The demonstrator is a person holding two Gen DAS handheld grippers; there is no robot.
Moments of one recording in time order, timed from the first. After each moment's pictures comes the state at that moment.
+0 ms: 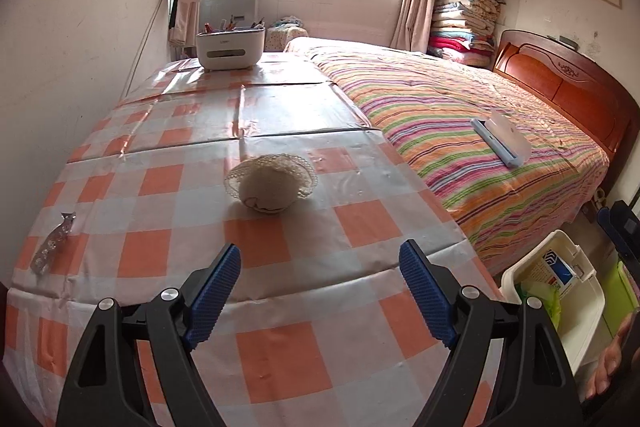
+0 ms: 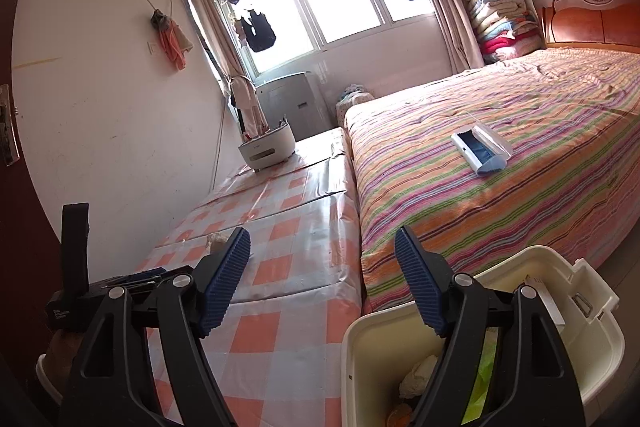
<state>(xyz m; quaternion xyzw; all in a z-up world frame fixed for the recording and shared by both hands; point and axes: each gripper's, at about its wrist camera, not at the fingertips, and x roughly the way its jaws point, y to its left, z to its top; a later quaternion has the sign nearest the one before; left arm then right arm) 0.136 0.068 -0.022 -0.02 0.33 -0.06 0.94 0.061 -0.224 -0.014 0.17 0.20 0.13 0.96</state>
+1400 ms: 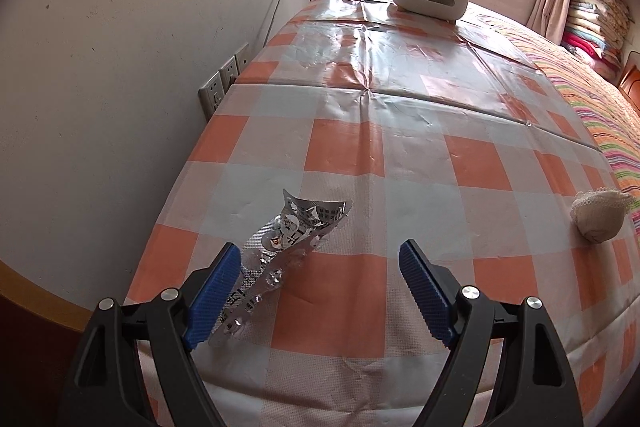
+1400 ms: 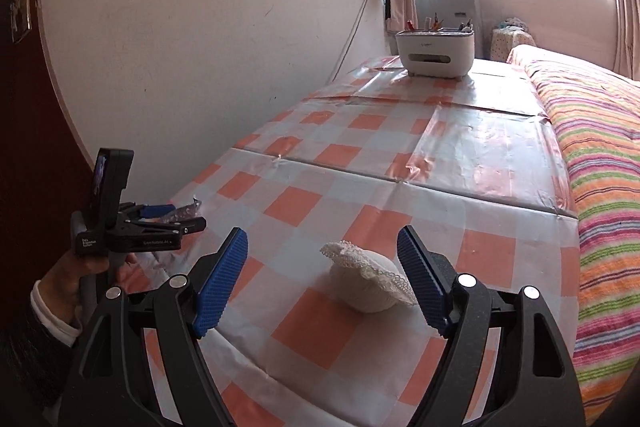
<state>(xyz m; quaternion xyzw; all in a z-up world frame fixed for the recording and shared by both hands) 0.208 0.308 -0.077 -0.06 0.43 0.13 0.89 0.256 0.016 -0.029 -0.05 0.34 0.38 0.86</state>
